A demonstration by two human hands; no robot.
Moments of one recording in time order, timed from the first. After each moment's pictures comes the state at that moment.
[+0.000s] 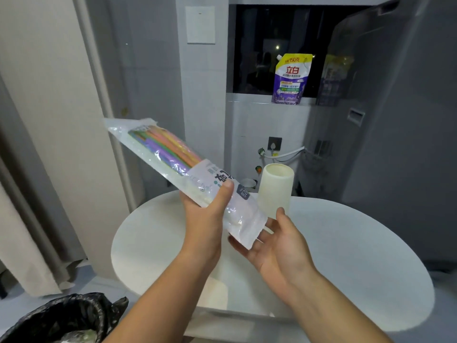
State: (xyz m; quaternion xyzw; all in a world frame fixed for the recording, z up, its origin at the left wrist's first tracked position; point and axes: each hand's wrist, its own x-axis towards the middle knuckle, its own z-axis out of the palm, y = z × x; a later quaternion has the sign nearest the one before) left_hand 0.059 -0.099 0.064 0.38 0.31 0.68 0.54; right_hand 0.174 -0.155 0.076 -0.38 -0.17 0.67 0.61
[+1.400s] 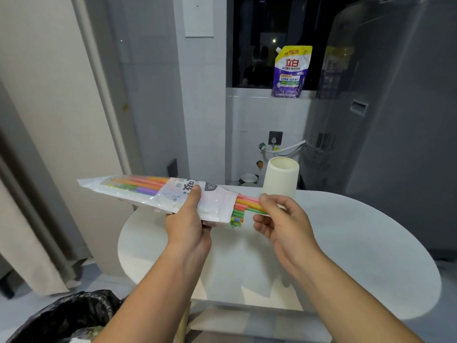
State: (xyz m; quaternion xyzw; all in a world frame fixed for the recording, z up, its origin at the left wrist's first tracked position) left_hand 0.029 -0.092 0.060 0.13 0.35 0.71 0.60; right_hand 0.177 -0.128 0.063 -0.48 -0.32 0.50 0.65
